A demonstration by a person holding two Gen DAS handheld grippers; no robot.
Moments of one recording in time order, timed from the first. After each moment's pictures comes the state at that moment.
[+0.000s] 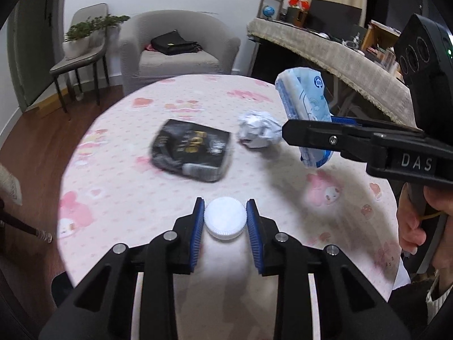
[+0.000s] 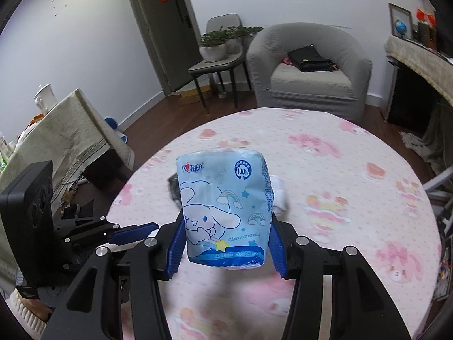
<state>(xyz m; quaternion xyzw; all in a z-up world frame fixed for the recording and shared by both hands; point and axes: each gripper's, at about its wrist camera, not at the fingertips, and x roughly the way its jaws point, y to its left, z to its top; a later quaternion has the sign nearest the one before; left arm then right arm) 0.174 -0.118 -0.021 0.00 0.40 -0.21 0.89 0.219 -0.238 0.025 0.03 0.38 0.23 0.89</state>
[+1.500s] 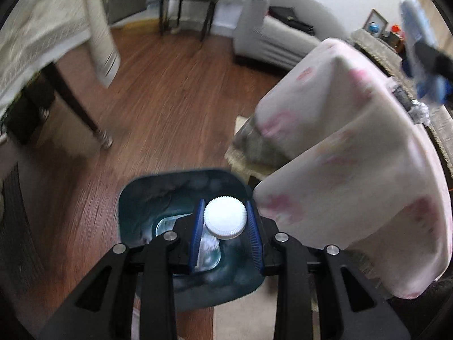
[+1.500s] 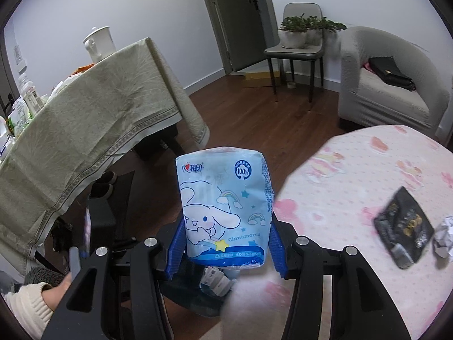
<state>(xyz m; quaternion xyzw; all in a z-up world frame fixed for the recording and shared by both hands) 0.112 0.120 -0.119 -0.11 0.49 -0.03 0.86 0.204 -0.017 0.012 -0.03 0.39 0.35 0.85</state>
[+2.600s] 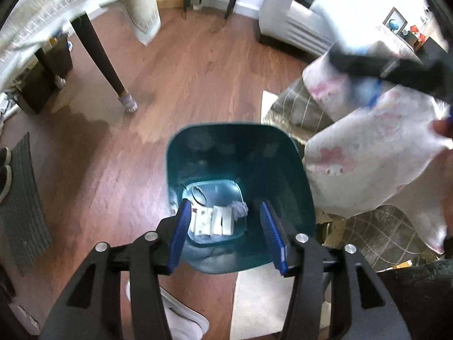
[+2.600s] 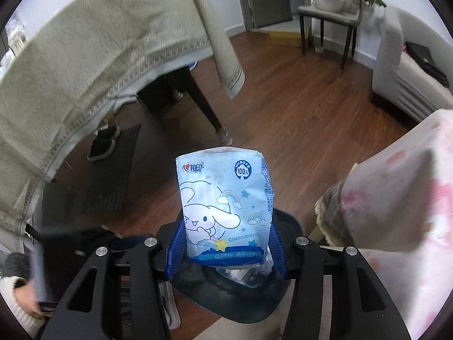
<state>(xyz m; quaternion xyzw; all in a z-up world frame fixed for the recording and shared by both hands) 0.067 0.181 -0.137 -0.12 0.52 0.00 0.84 0.194 0.108 -0.077 -0.10 0.48 0.37 0.79</state>
